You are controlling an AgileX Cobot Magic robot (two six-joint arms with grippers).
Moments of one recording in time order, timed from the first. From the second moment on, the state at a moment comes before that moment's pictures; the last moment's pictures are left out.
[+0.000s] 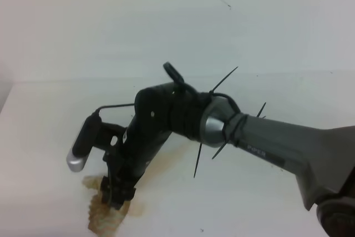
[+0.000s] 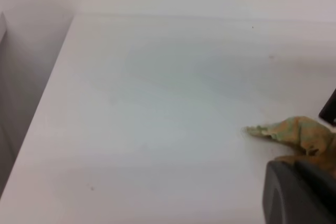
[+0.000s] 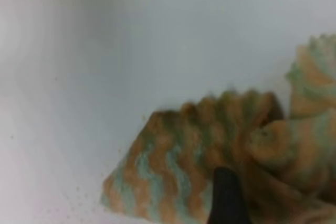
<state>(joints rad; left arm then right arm) -0.05 0.00 0.00 -0.09 0.31 -0.07 0.86 2.36 -2.00 0.36 0.88 -0.78</state>
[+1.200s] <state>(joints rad) -0.05 0.00 0.00 -0.09 0.31 -0.07 0.71 2.42 -1.97 0.05 0.86 -0.60</state>
